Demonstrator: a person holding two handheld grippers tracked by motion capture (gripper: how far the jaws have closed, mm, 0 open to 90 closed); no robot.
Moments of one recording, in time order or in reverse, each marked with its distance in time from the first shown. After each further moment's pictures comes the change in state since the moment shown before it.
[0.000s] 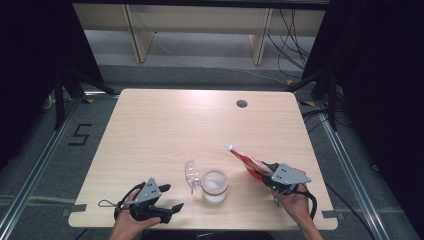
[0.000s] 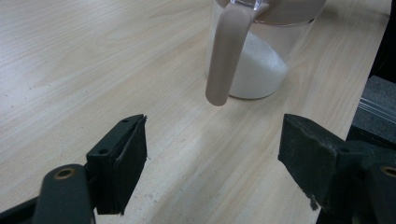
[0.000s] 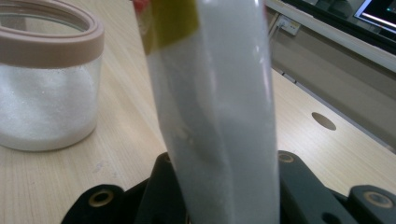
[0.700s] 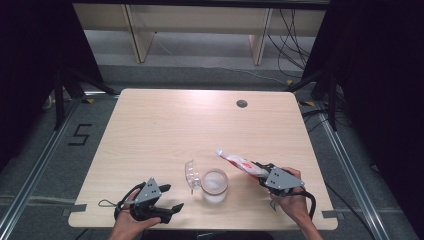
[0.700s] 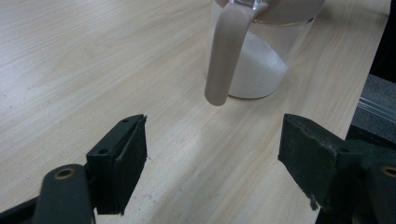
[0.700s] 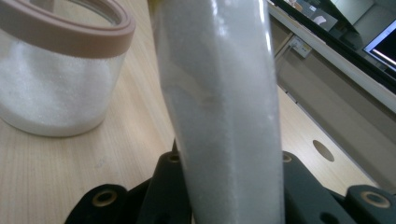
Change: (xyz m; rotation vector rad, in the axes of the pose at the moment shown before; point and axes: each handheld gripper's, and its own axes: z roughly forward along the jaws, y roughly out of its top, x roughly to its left) left arm 0.001 0.001 0.000 0.002 -0.007 0.030; right arm 0.008 0.007 0.005 0.006 0.050 -0.162
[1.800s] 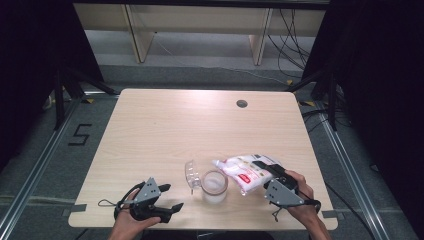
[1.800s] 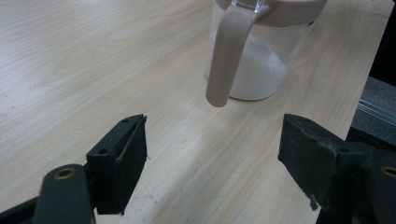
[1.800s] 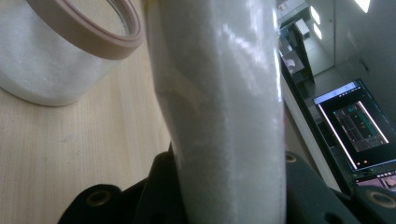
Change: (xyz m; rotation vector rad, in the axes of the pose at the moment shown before) left arm -0.001 -0.001 0.001 -0.018 -0.001 -0.036; right arm 0.007 0.033 -0.025 0.041 -0.106 -0.414
